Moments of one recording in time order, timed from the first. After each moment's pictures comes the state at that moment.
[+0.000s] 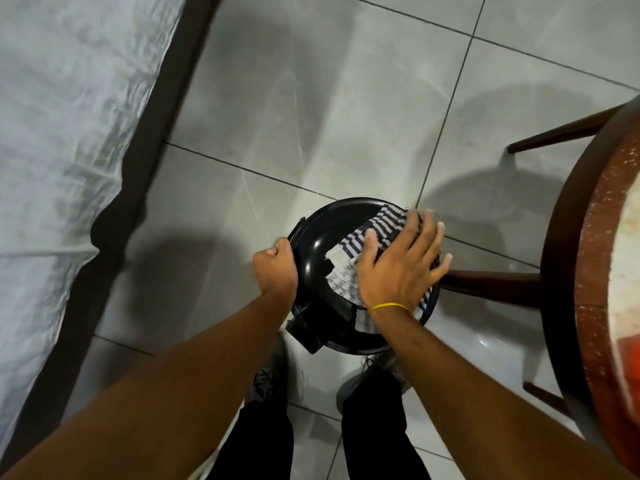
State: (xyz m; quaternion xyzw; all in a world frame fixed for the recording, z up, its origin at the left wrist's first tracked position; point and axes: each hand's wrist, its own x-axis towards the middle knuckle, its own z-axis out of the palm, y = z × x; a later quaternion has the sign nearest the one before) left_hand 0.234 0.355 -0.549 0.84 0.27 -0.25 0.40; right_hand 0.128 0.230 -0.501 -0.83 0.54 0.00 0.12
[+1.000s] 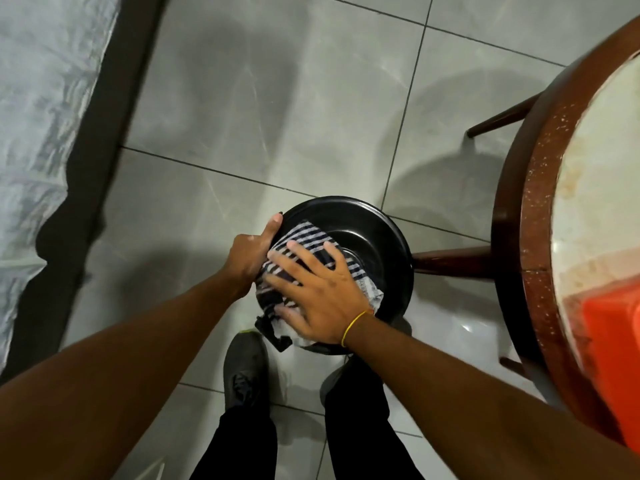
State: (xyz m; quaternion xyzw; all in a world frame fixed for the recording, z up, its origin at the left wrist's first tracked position) left_hand 0.259 0.363 -0.555 0.79 0.09 -0.47 0.39; right_hand 0.084 0.256 -0.515 -0.99 0.01 0.04 0.14
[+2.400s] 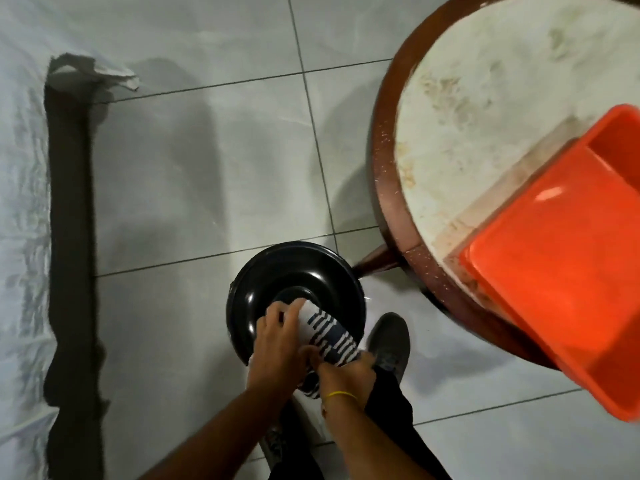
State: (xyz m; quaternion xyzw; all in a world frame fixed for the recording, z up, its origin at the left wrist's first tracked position) left_hand 0.144 0.343 -0.449 0.82 -0.43 -0.36 0.10; right_hand 0.038 0.310 -0.440 -0.28 0.83 0.03 0.49
